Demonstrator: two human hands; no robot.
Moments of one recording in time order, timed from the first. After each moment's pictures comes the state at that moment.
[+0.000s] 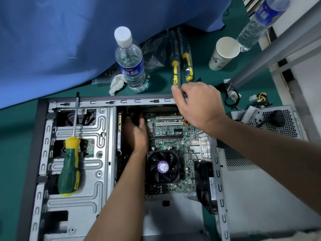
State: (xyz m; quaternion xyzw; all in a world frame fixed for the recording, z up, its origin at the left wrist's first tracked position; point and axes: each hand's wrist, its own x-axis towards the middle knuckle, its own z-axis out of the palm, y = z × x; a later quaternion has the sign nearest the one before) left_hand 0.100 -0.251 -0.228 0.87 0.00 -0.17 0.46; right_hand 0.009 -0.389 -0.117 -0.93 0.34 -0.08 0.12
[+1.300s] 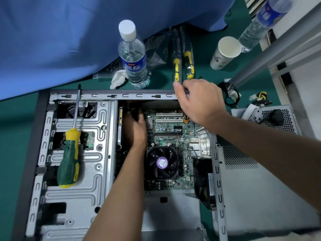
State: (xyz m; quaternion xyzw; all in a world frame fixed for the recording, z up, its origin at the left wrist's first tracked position) left_hand 0.098 -0.254 -0.223 0.88 0.00 -0.19 0.43; right_hand 0.009 -0.389 -0.117 -0.93 0.34 -0.07 0.12
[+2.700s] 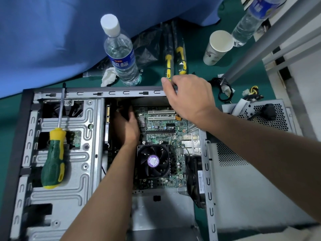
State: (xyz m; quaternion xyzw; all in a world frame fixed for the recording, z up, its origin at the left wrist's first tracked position) left_hand 0.099 -0.253 -0.224 0.88 -0.01 -0.15 0.44; right_hand 0.010 -0.391 -0.118 -0.93 0.34 -0.06 0.13
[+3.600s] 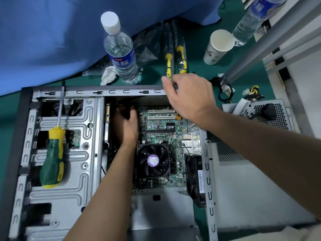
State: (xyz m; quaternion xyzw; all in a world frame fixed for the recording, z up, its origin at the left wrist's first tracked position) left_hand 0.096 -0.258 -0.222 0.89 0.03 -0.14 0.44; right_hand 0.010 -0.392 -0.121 -0.93 0.34 -0.06 0.12
